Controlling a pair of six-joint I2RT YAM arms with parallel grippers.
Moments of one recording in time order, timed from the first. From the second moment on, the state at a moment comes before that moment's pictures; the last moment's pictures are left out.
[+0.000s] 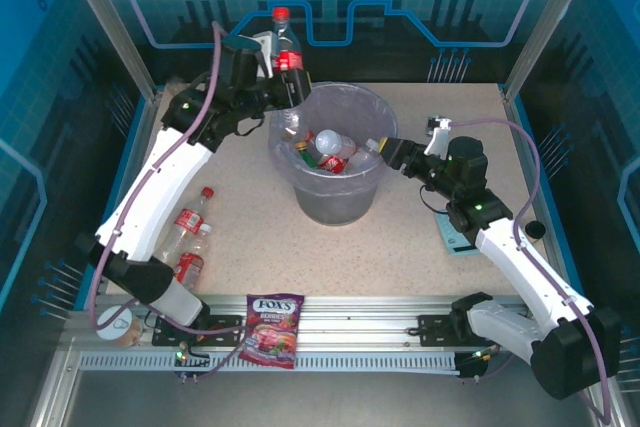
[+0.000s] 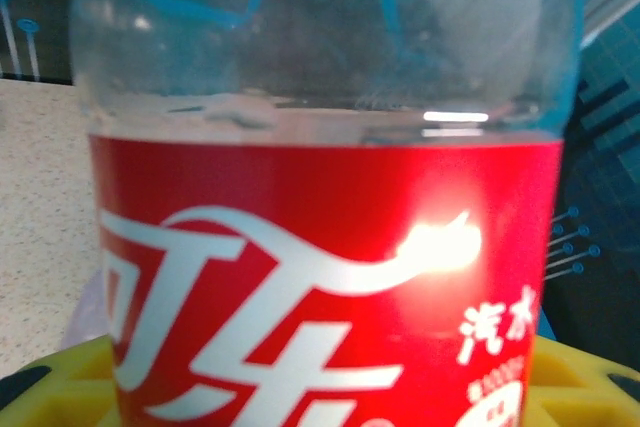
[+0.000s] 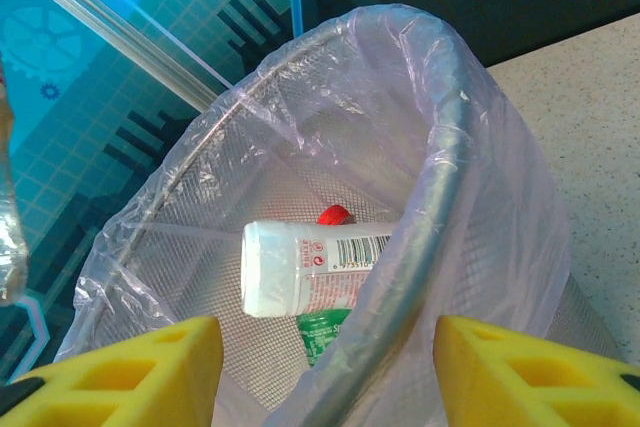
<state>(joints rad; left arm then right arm) -0.47 1.58 1.93 -0.82 0.04 -0.53 0.32 1.02 0.80 0.01 -0.32 0.68</state>
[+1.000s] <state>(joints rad) -0.64 1.81 1.93 -0.73 0.17 -0.27 0.33 1.00 0.80 -0.02 -0.32 0.65</state>
